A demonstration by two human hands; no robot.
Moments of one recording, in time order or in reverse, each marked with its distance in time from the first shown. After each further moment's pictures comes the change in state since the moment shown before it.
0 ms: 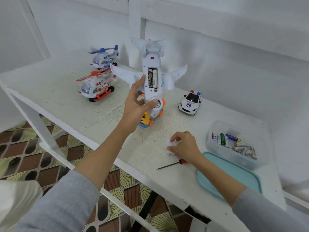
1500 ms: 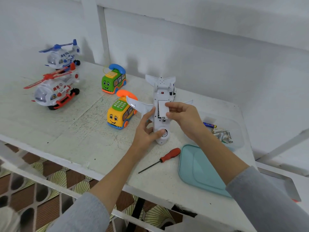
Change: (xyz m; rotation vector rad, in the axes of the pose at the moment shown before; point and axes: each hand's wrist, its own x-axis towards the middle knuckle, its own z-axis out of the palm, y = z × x) left_hand -0.040 -0.092 0.075 -0.196 -0.254 -0.291; right_hand 0.025 0.001 -0.075 0.854 0.166 0.078
